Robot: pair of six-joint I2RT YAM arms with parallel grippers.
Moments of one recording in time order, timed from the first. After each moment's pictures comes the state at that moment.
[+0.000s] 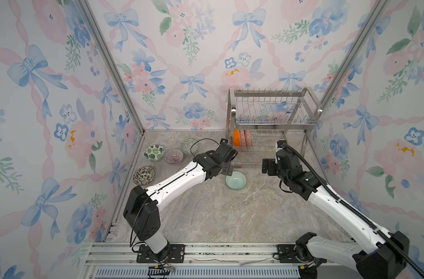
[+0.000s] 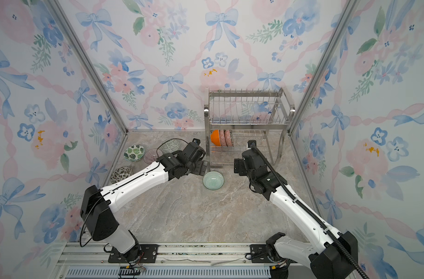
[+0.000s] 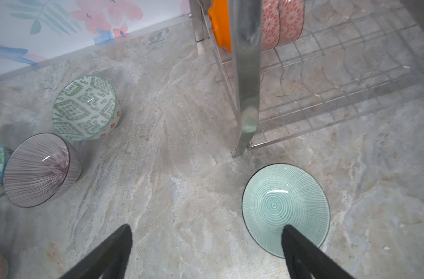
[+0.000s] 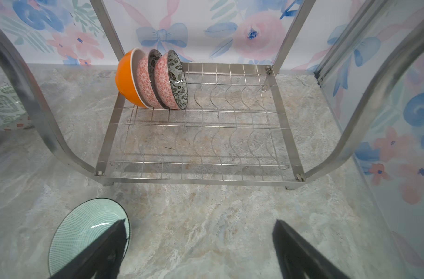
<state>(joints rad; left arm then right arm) -0.79 1.61 1.39 -0.74 -0.43 -0.35 0.54 1.17 1.02 -0.53 0.48 0.26</state>
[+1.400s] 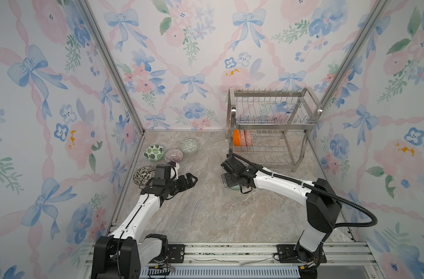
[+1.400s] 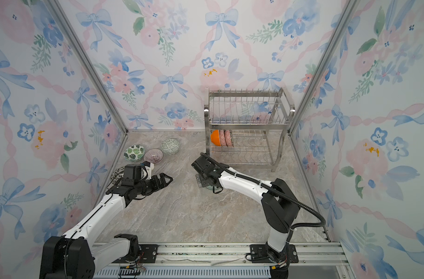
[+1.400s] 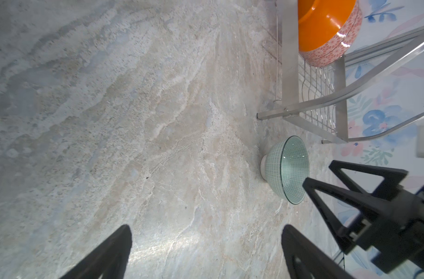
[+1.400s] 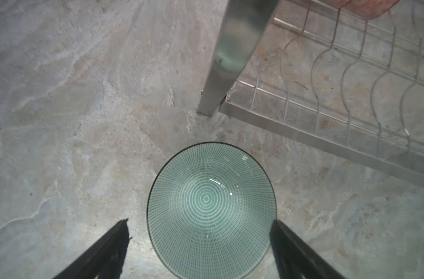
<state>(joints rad) -0.09 1.11 0.62 -0.34 0.48 -0.54 0.87 1.80 1.35 -0.67 0.36 0.45</state>
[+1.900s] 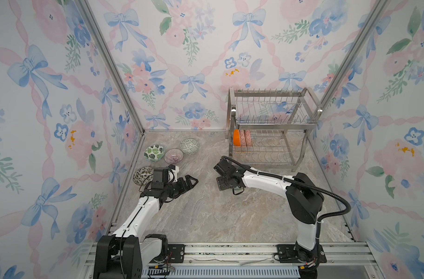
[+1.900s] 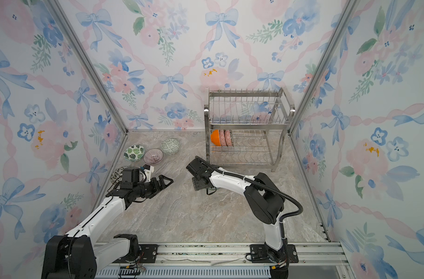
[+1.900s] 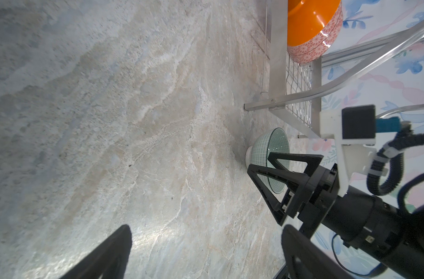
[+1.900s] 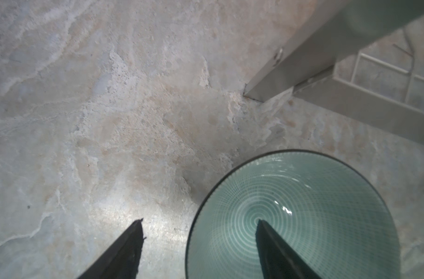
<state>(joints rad) -0.05 1.11 0.55 -0.27 0.60 -0.58 0.89 1.95 1.41 -0.63 0.26 0.50</state>
